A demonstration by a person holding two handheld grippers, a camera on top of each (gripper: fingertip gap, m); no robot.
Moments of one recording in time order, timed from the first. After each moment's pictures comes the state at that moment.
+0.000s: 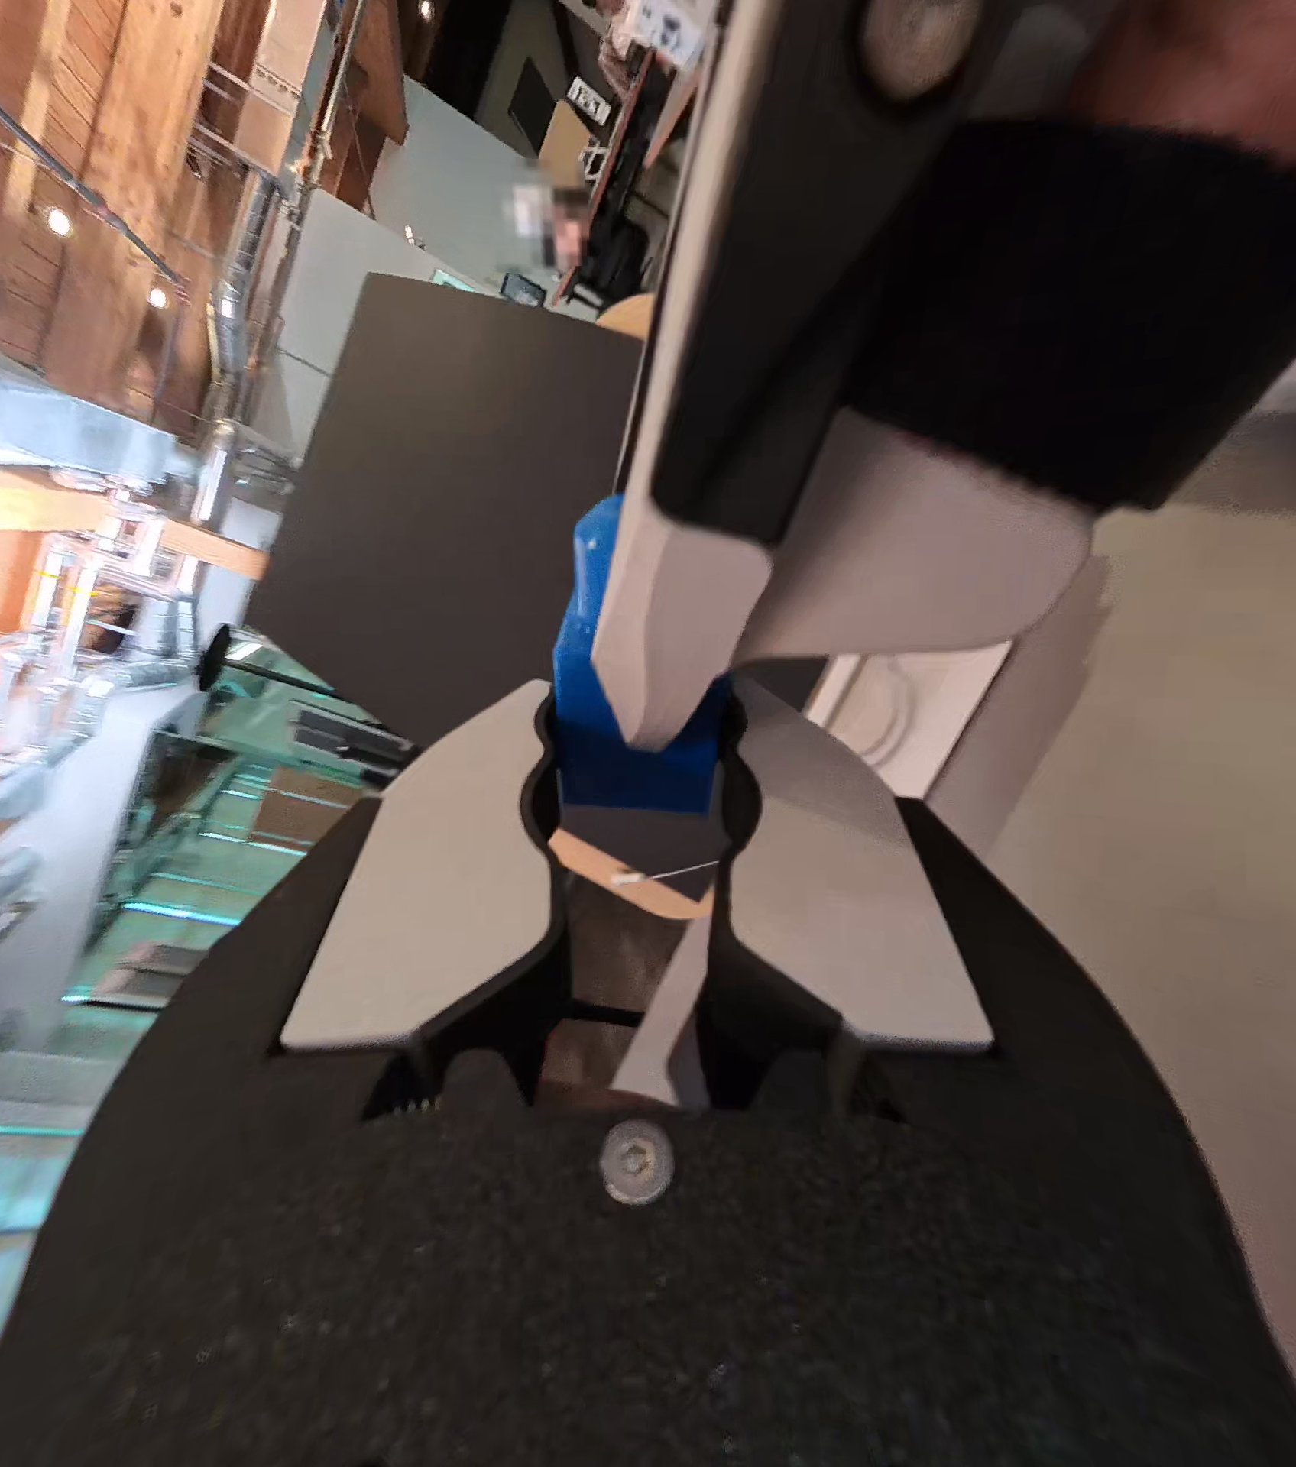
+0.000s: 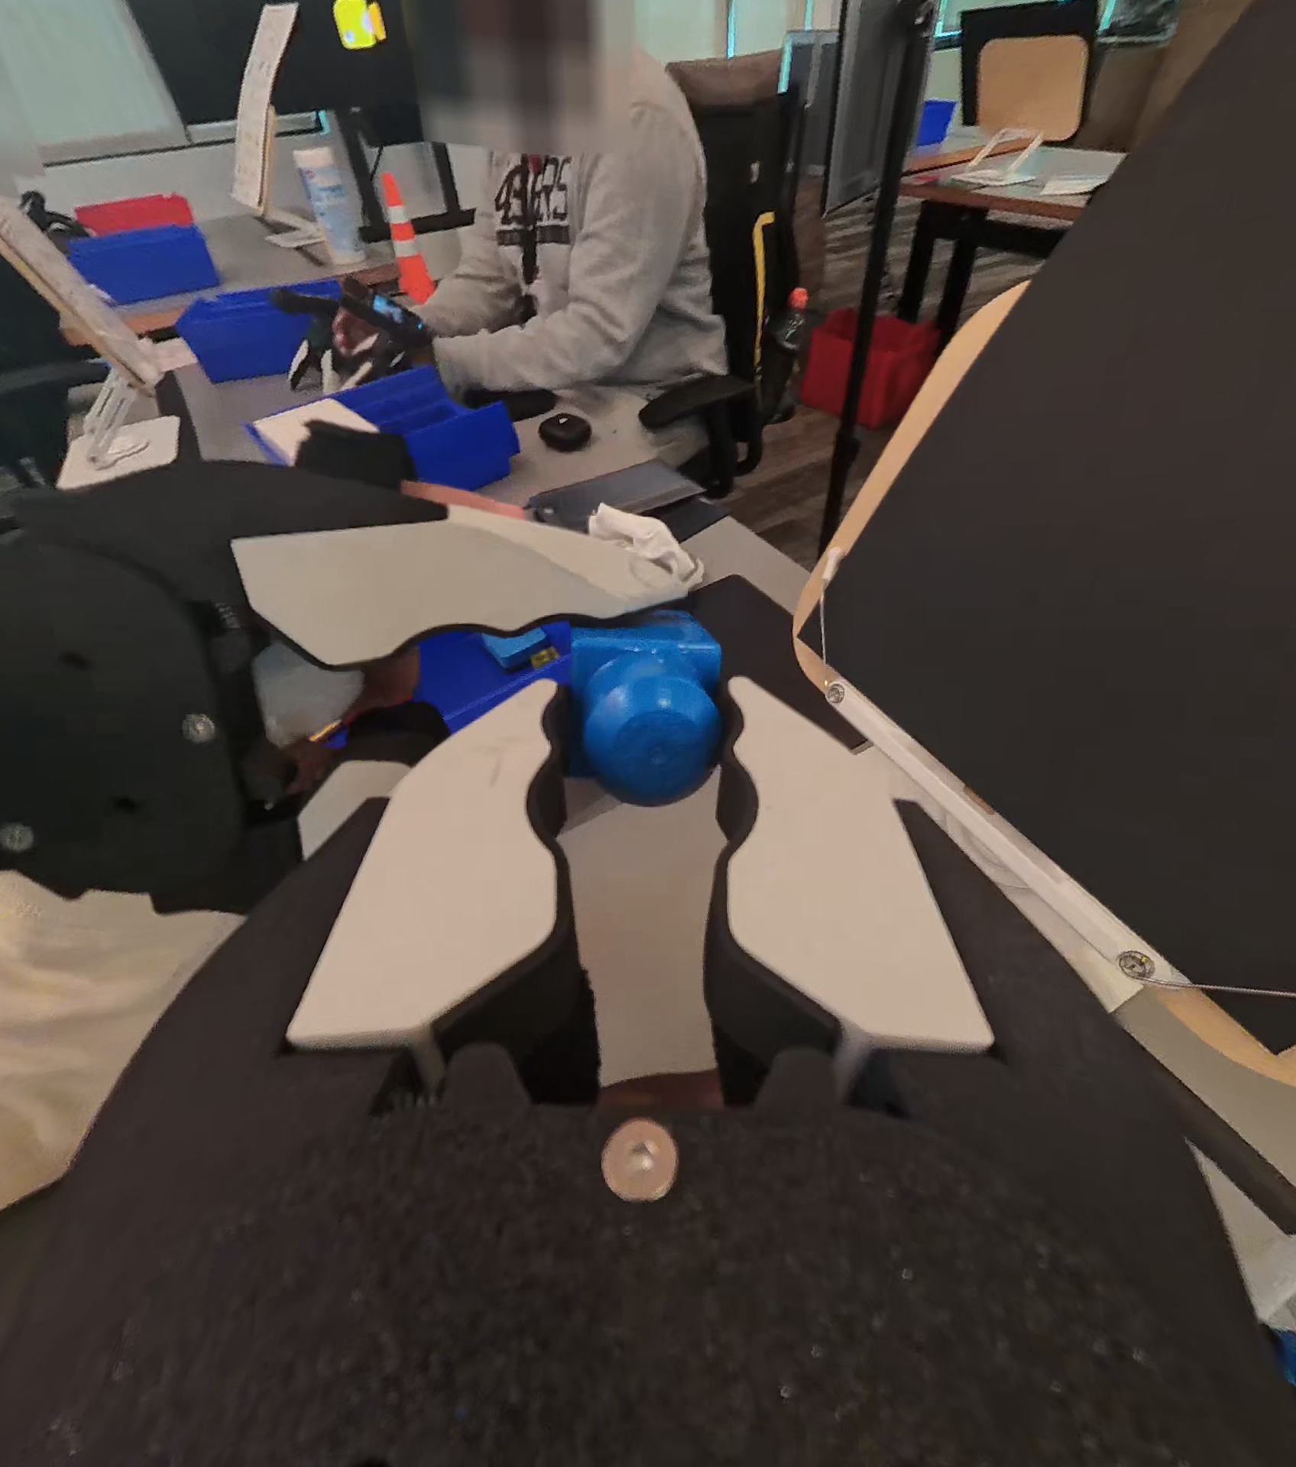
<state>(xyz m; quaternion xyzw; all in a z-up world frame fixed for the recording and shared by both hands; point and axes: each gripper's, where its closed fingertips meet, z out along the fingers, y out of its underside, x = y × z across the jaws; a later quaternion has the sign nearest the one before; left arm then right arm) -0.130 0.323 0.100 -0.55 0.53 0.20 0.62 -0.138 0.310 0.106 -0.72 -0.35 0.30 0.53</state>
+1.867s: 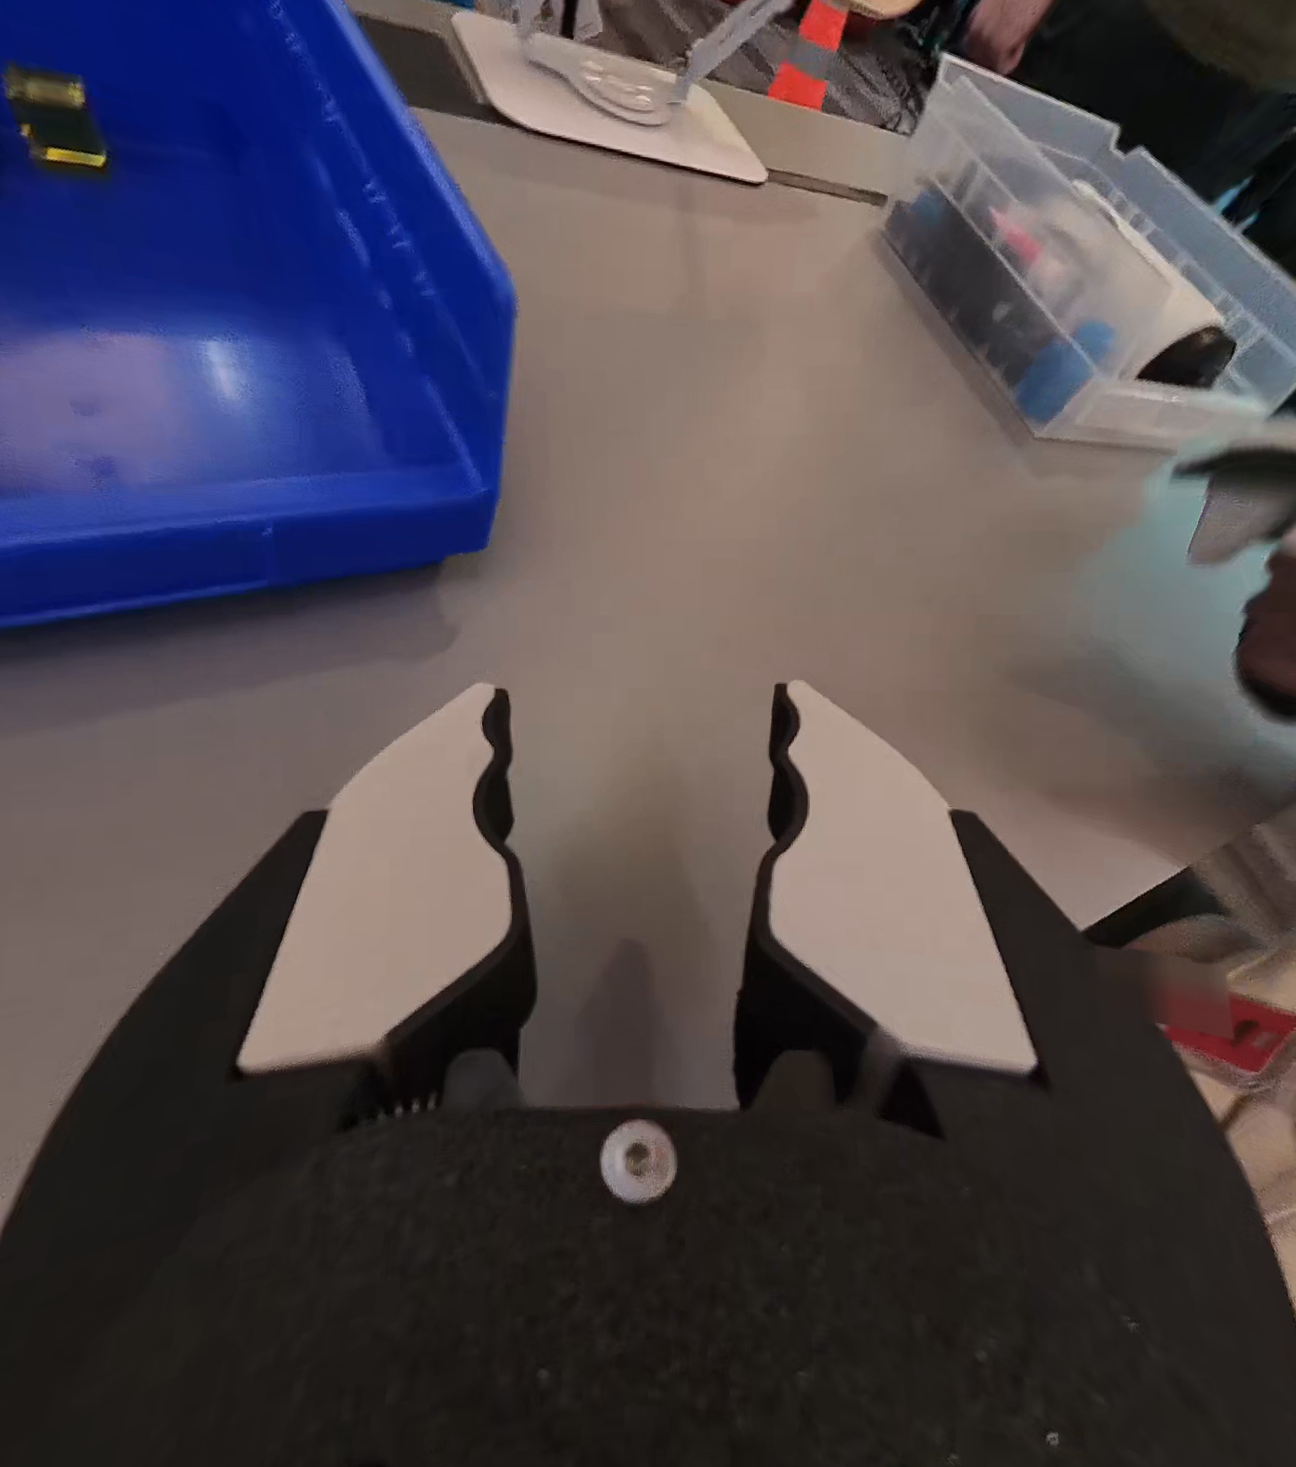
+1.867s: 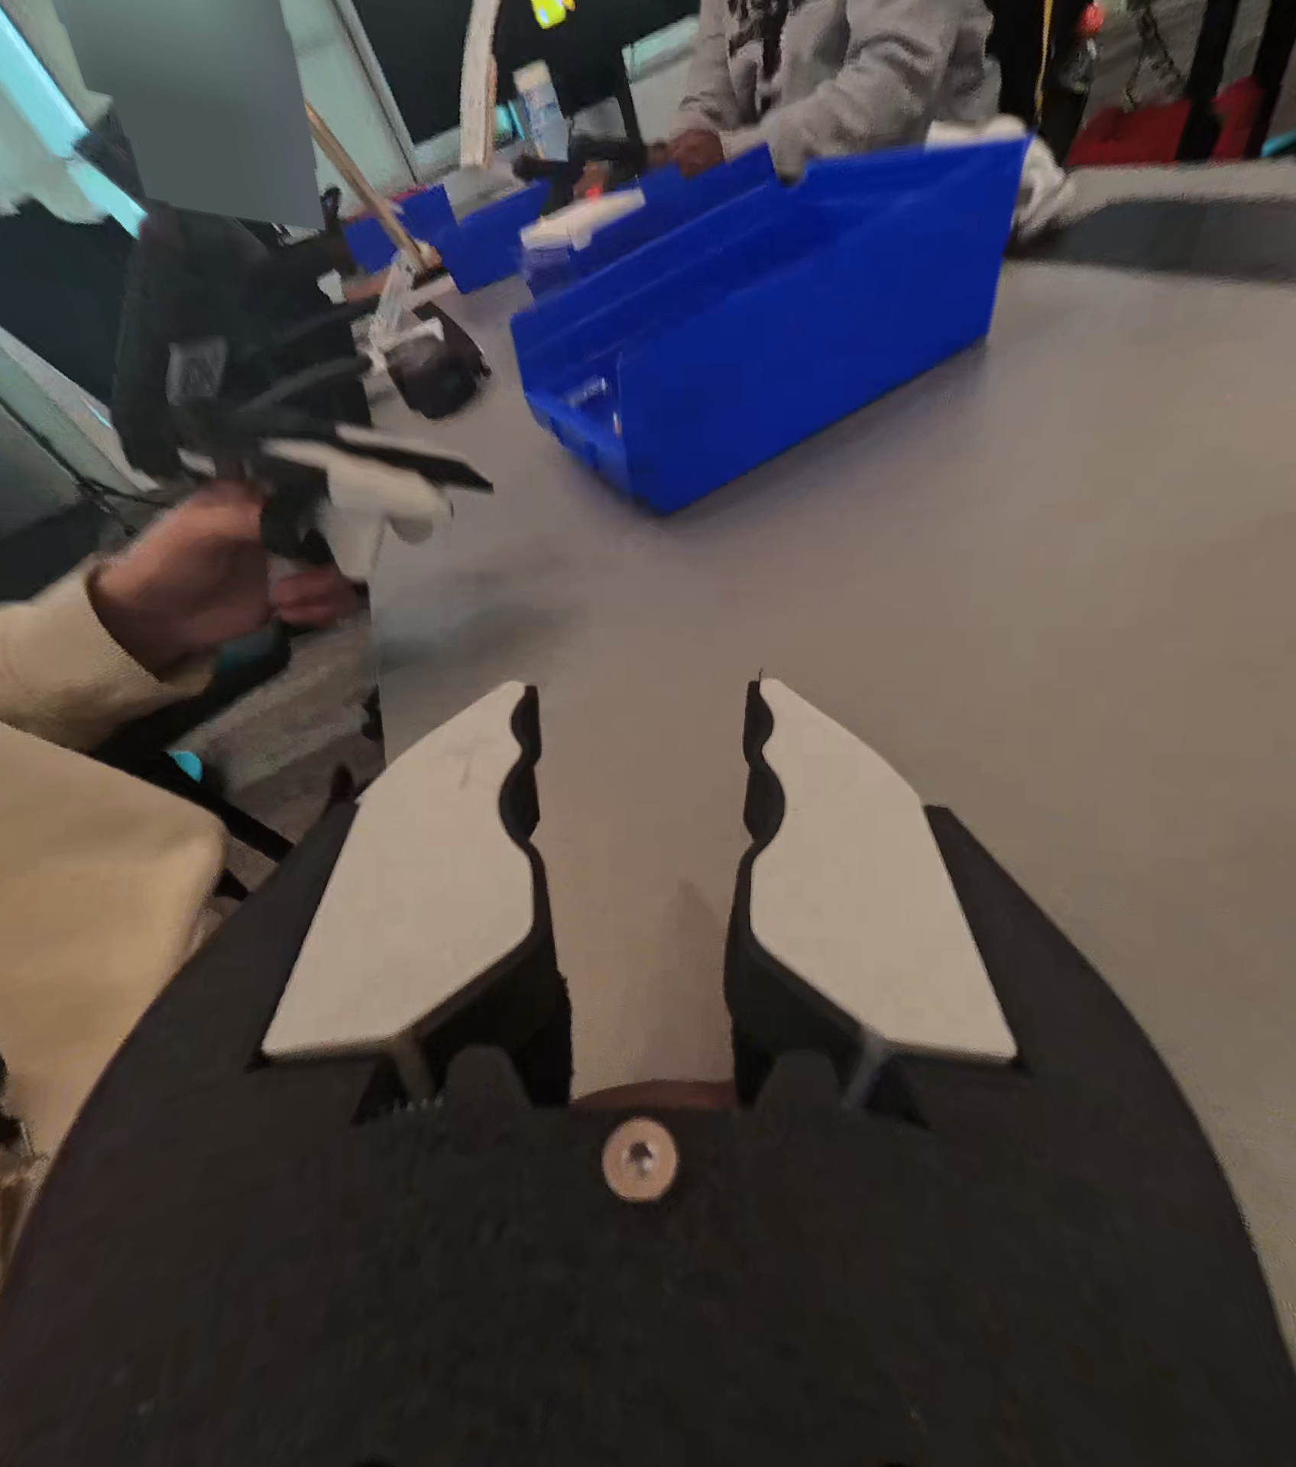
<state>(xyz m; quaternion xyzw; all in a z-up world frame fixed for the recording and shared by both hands) -0.360 0.064 -0.123 -0.84 0.13 -0.25 0.46 -0.133 0.060 -0.093 -0.72 -0.33 0.42 0.45</state>
